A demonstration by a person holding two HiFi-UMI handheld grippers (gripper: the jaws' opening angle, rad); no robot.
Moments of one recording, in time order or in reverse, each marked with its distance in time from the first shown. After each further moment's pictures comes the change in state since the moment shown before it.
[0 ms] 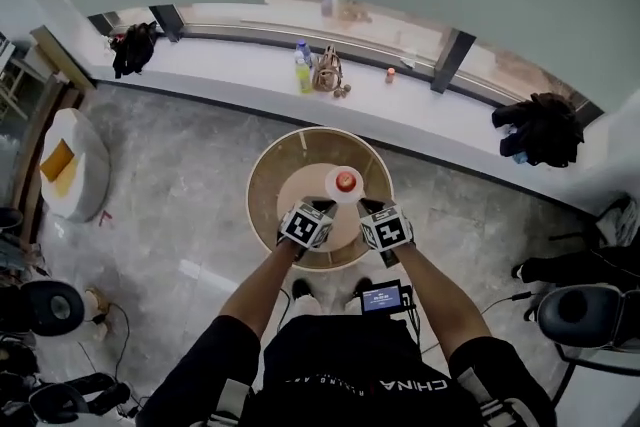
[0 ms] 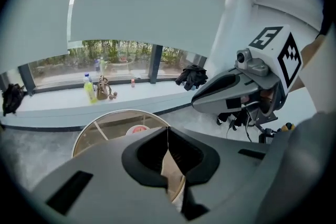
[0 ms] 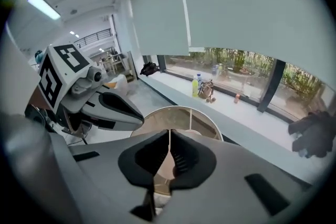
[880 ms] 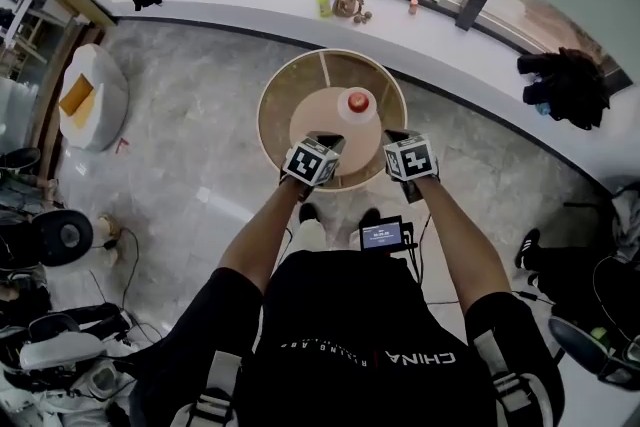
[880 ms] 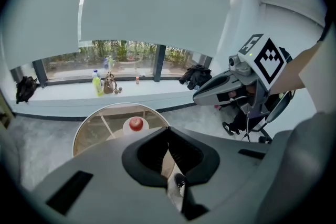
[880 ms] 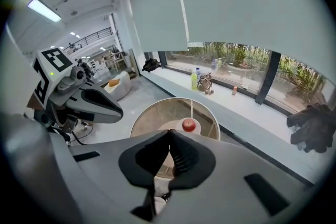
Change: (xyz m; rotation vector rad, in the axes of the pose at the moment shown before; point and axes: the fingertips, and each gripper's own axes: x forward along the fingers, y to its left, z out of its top) left arm -0.016 -0.072 -0.026 -0.059 -0.003 0.081; right arm -0.051 -0.029 -0.061 0.010 0.037 0.027
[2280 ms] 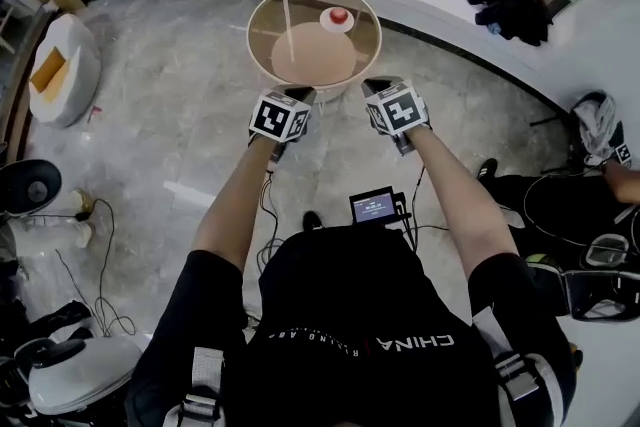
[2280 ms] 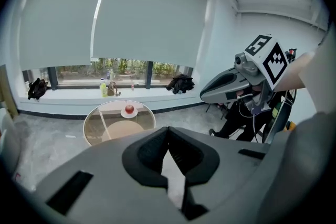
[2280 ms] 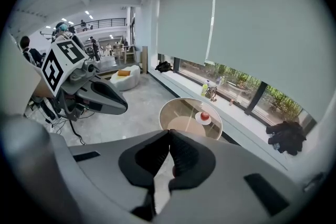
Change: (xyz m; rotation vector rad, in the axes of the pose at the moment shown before) left arm -0.282 -0.184 -0.287 0.039 -0.169 -0.012; right arm -0.208 0.345 -0.211 -0.207 -0.064 -0.129
